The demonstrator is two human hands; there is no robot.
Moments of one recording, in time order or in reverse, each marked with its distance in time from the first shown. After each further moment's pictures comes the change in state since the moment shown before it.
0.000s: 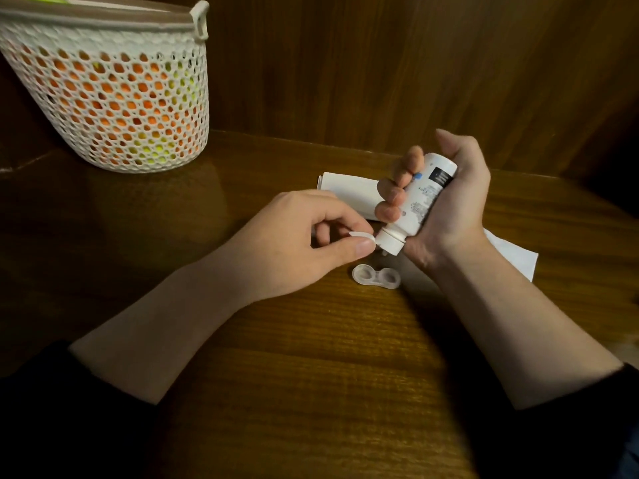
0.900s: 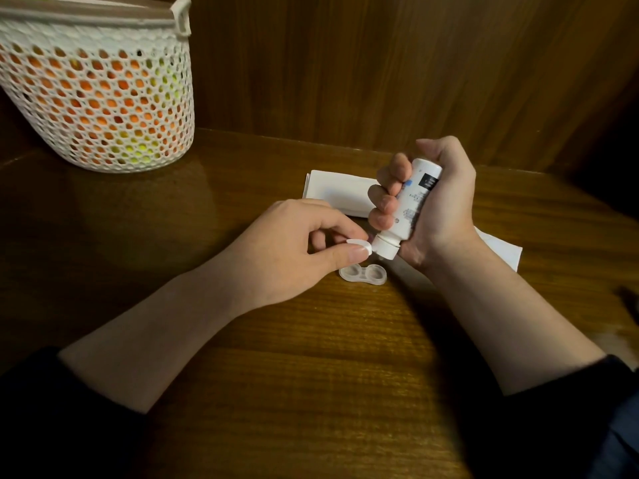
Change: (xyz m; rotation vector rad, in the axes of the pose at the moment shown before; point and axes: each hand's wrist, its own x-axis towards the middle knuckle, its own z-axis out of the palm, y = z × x) left_hand 0.000 0.004 0.014 -0.052 -0.027 -0.051; right_hand -0.004 -0.006 -0.008 -0.089 0.034 0.052
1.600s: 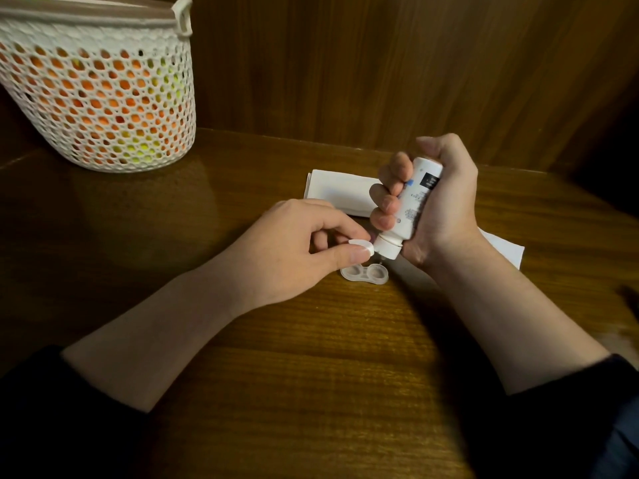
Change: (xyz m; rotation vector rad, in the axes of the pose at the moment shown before) left_hand 0.000 0.003 -0.001 0.025 -0.012 -0.013; right_hand 0.000 0.000 0.000 -0.040 -0.018 -0.012
